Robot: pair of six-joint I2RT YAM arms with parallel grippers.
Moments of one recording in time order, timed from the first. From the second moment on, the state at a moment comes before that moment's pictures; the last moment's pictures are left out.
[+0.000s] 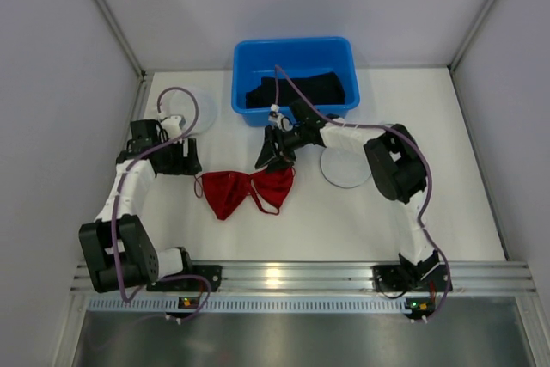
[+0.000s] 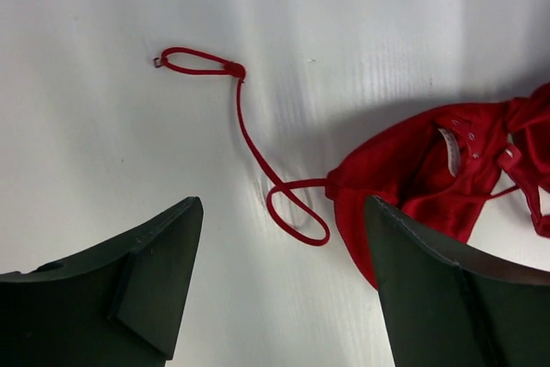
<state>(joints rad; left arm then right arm) 0.19 1.26 0.86 -0.56 0.36 0.19 0.63 2.14 1.50 -0.26 -0.93 0.64</state>
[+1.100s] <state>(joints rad) 0.21 1.55 0.94 -0.34 0.28 0.05 0.97 2.06 1.67 -0.62 -0.41 -0.06</state>
